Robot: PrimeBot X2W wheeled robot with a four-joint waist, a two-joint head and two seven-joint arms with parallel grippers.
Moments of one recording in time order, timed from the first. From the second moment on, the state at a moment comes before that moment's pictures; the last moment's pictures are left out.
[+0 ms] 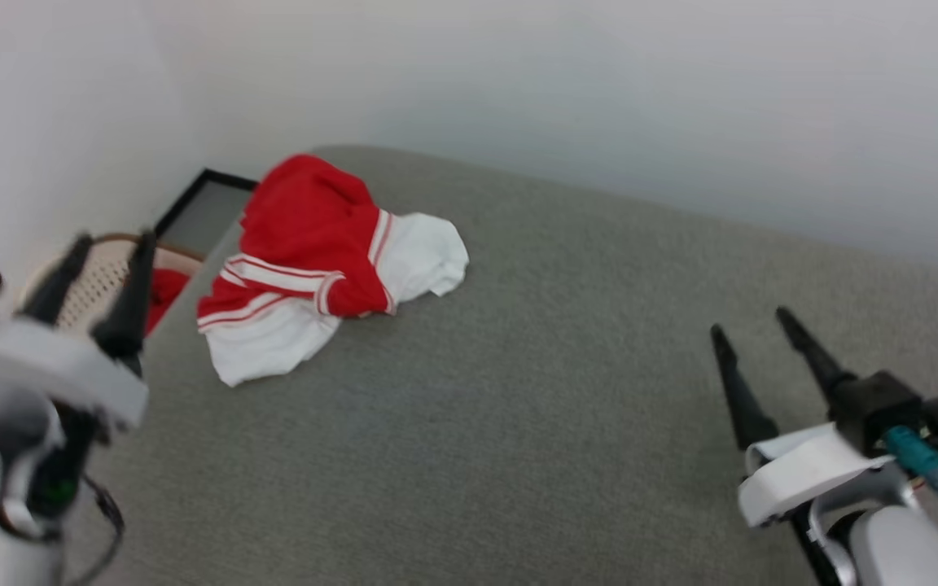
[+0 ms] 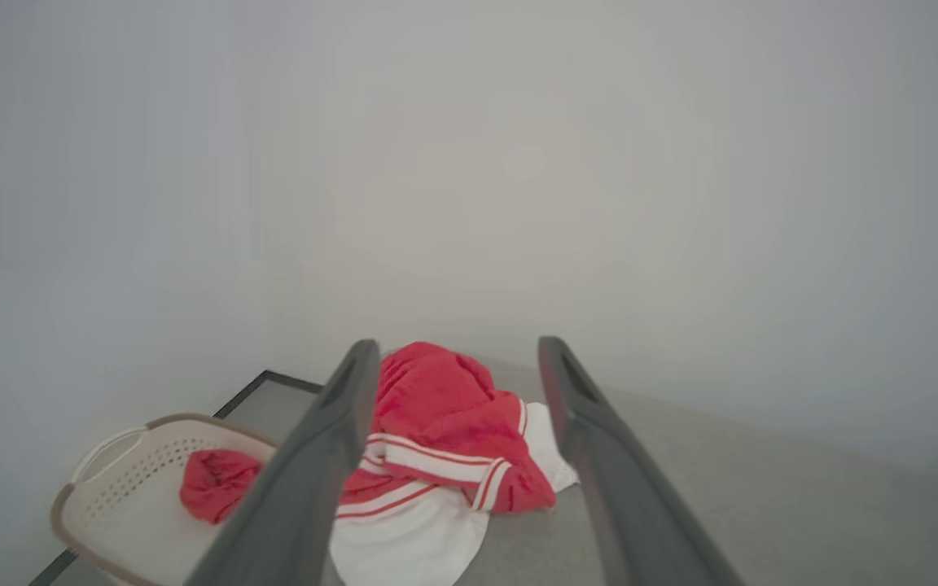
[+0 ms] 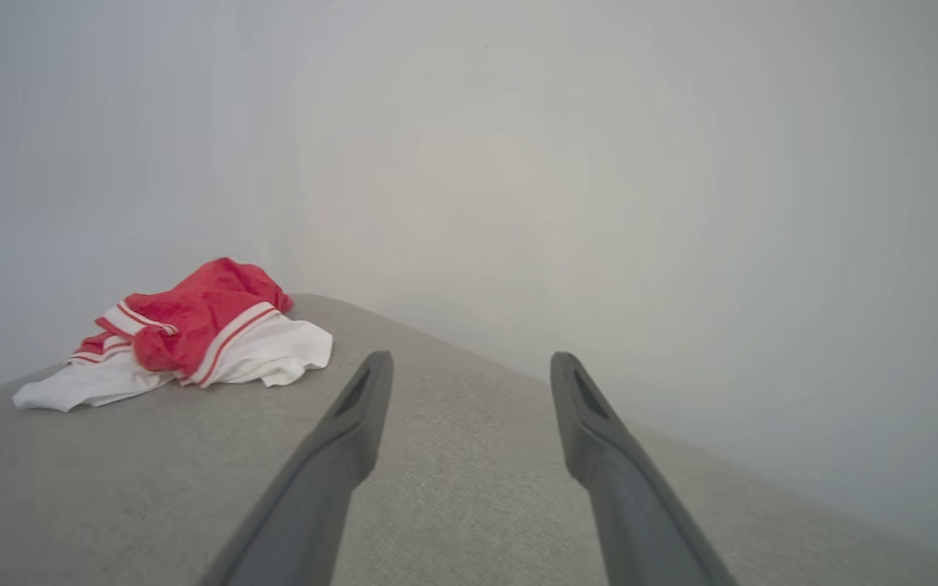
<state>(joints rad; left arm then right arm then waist) -0.33 0.46 0.01 0.06 -0.66 -0.07 0.17 -0.21 -0.12 0.12 0.16 0.08 0.13 -0.13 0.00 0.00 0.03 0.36</state>
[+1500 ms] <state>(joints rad) -1.13 0.54 -0.11 1.08 -0.79 -0.11 0.62 -0.34 -0.22 0.02 -0.28 0.09 0.13 0.13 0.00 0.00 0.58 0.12</state>
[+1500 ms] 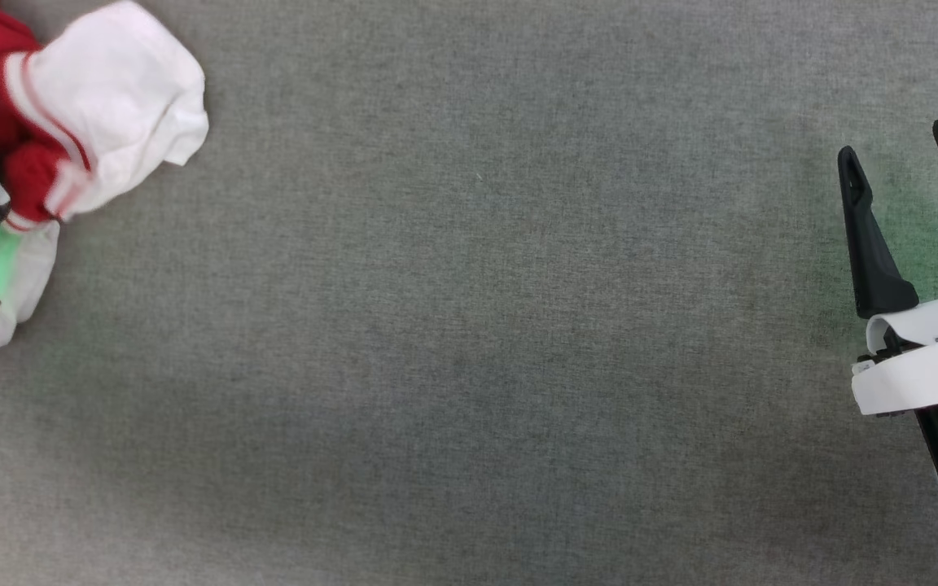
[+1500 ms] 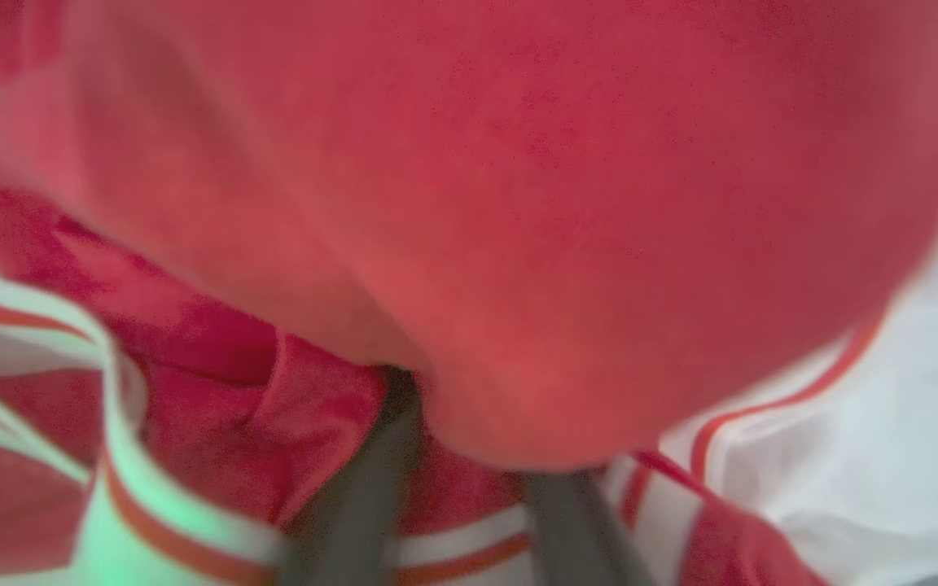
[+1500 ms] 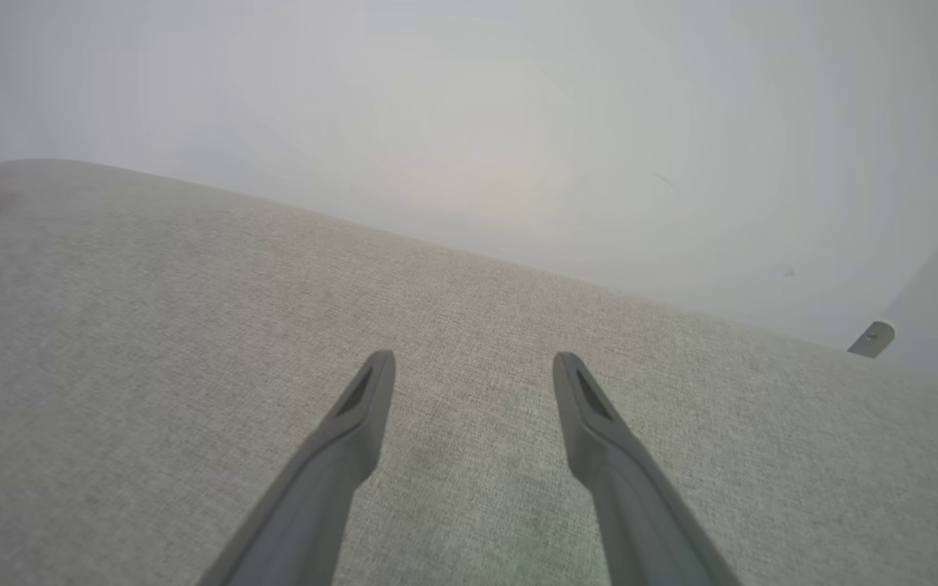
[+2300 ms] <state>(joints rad) -1.24 0.60 -0.31 0.84 -0.72 -0.13 0.49 -0.26 -0.15 0.04 -0.11 0.11 0.13 0.03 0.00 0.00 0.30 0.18</state>
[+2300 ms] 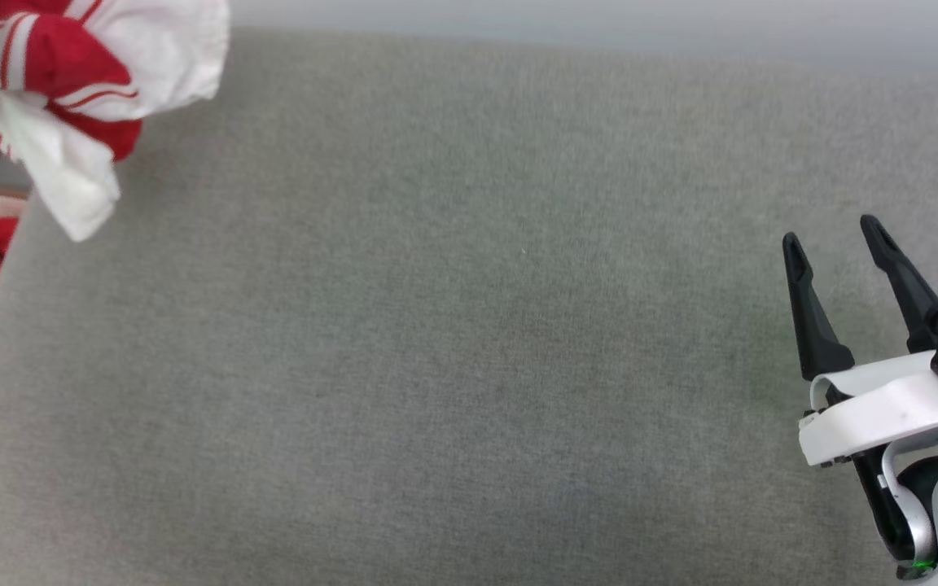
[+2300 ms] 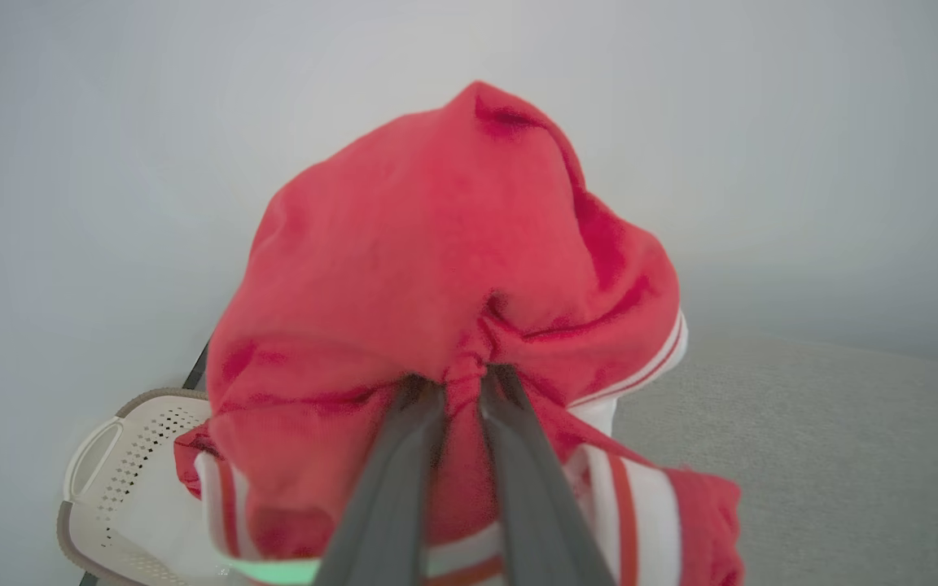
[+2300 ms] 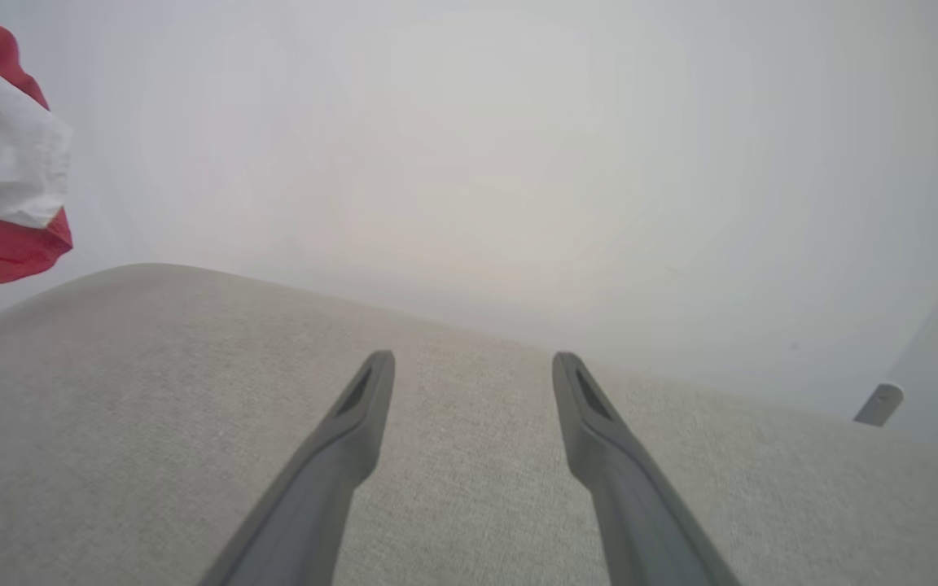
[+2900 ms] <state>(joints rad) -1.19 0.57 -0.37 0.40 -0.77 -0.05 0.75 -0.22 -0.12 -0.15 -0.08 0.07 0.13 -0.02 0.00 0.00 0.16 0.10</state>
